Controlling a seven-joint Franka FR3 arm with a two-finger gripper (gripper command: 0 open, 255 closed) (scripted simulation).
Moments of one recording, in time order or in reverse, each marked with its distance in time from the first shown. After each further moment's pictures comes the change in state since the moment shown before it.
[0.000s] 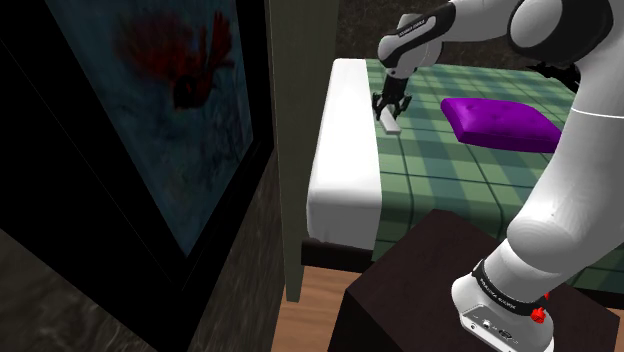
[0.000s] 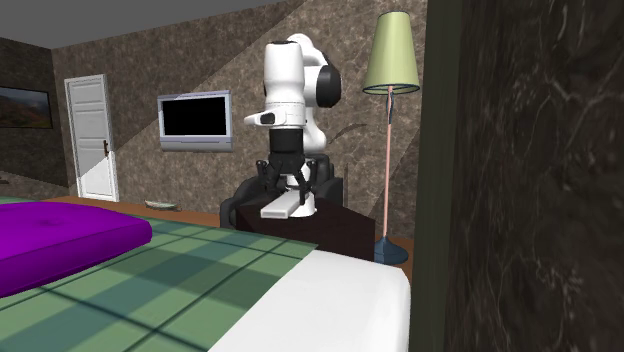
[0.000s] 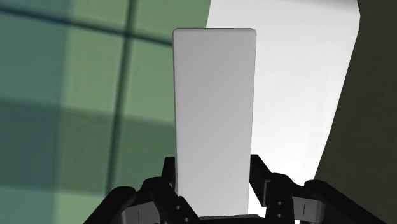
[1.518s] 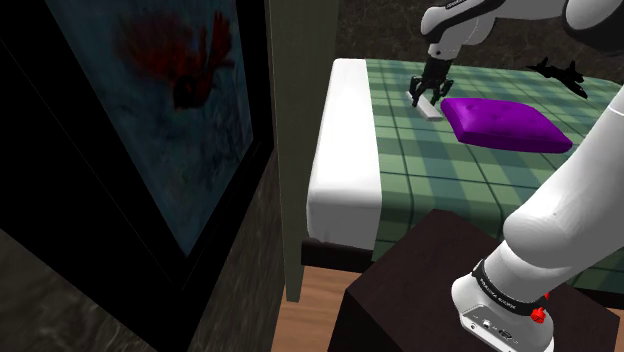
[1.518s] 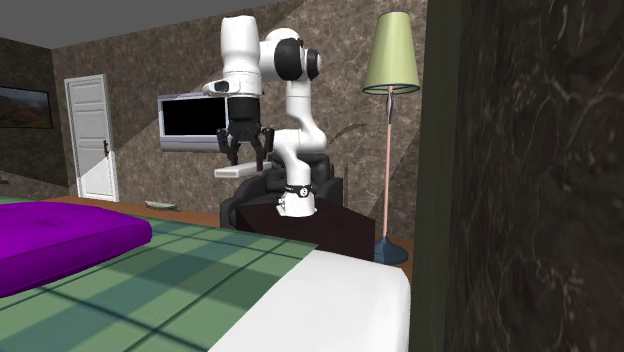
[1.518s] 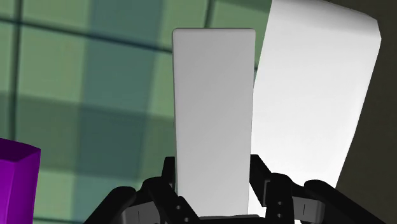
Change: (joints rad) arm -0.092 -0.191 -0.082 -0.071 -0.039 -0.122 -0.154
